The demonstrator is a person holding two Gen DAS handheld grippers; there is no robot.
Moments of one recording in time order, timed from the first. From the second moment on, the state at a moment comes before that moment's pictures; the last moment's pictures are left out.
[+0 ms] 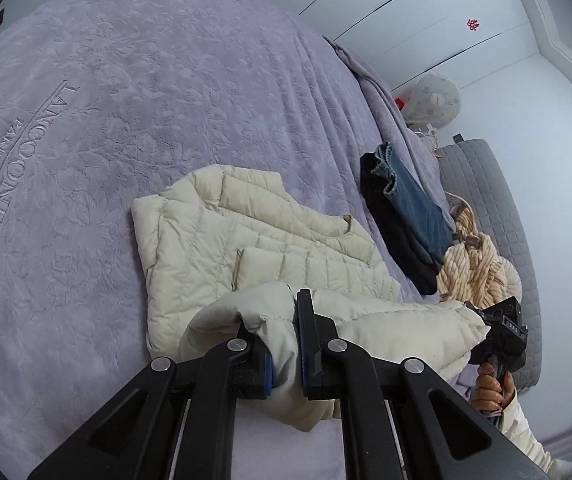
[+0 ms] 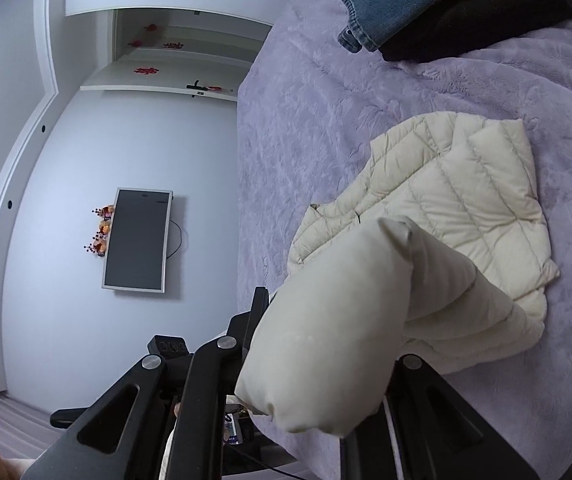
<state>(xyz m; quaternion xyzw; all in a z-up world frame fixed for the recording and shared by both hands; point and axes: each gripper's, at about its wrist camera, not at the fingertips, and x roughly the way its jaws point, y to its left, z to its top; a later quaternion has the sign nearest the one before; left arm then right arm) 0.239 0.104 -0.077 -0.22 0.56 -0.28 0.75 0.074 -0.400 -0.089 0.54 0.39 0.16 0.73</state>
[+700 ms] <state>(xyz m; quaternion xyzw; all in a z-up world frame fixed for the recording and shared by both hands) 0.304 0.054 -0.169 -0.12 0.59 -0.22 0.77 0.170 -0.429 -0.212 0.56 0.42 0.08 0.71</state>
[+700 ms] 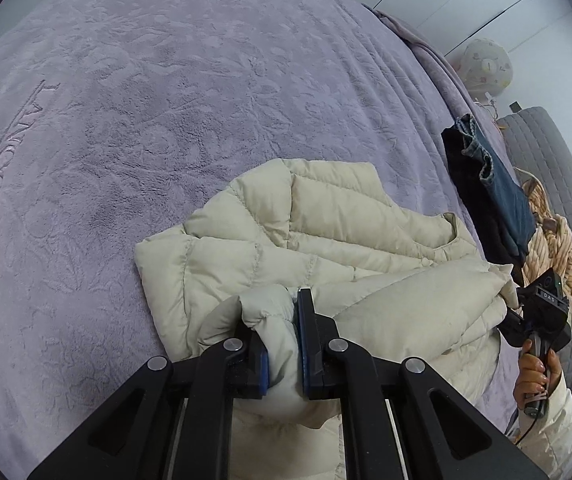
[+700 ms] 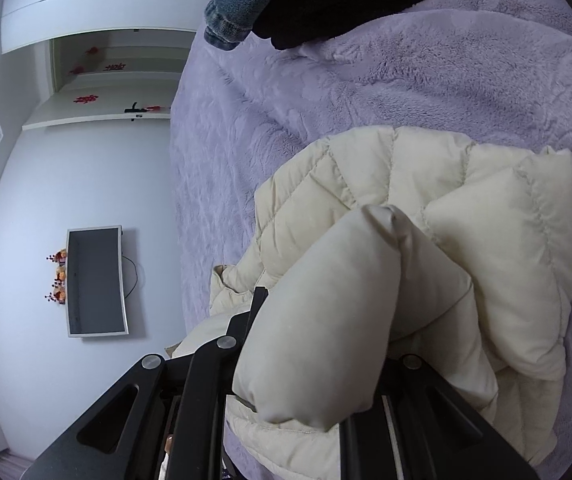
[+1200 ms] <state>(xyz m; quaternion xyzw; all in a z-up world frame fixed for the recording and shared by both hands) 0.276 0.042 -0.114 0.01 0.52 -0.16 0.84 0.169 -0.436 -0.168 0.52 0.41 0.06 0.75</state>
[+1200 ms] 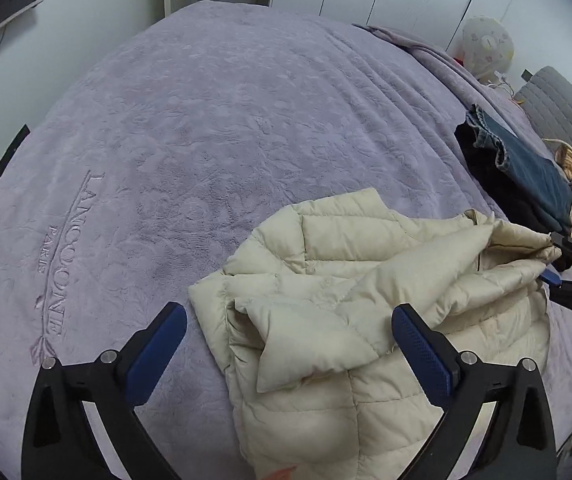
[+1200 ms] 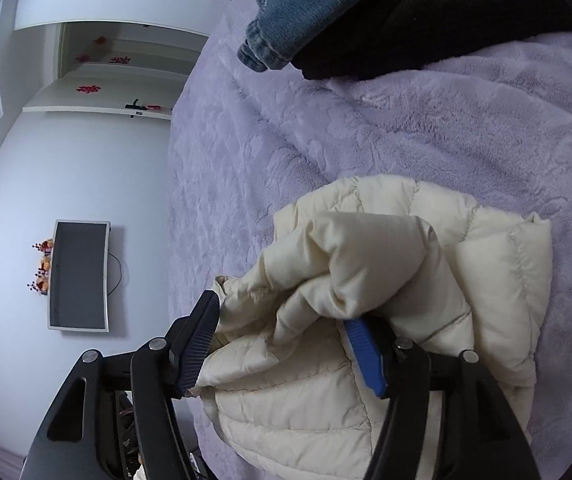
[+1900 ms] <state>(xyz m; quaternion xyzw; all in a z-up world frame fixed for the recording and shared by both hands) 0.230 0.070 -0.145 -0.02 0.55 -0.13 0.82 0.082 -0.422 -0.149 0.44 0.45 0.00 0.78</state>
